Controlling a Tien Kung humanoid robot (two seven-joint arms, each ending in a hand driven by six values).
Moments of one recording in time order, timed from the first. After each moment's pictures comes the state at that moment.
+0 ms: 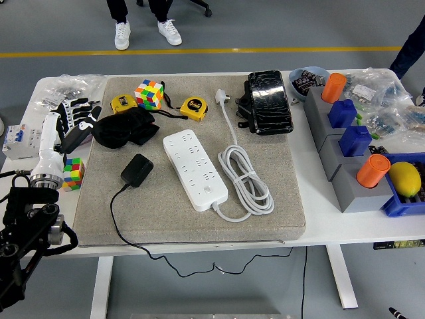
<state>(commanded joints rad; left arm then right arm) -0.28 0.27 -1.09 -1.10 1.04 0.47 -0.34 0.08 -0.28 0.55 0.35 -0.23 -0.12 0.08</state>
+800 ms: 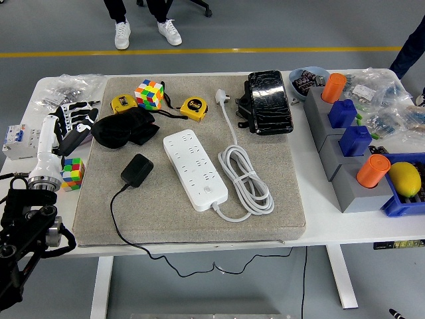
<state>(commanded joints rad) -0.28 0.28 -1.08 -1.10 1.03 0.47 -0.33 0.07 -0.28 0.54 0.36 -0.22 -0.12 0.08</state>
